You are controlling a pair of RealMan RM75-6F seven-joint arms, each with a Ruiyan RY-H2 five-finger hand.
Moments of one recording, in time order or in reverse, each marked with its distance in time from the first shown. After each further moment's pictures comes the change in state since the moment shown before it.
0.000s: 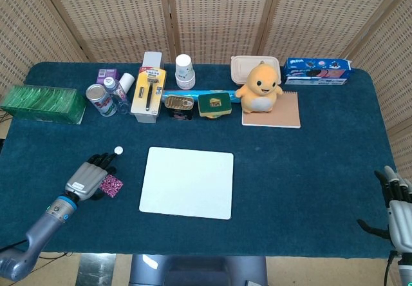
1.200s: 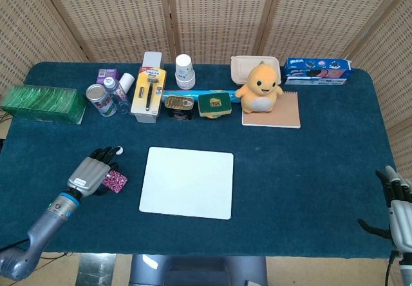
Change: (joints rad) left arm -0.028 0.046 -0.031 -0.128 -0.061 0.046 0.059; right arm 0.001 0.010 0.001 -0.004 0.001 -0.004 0.020
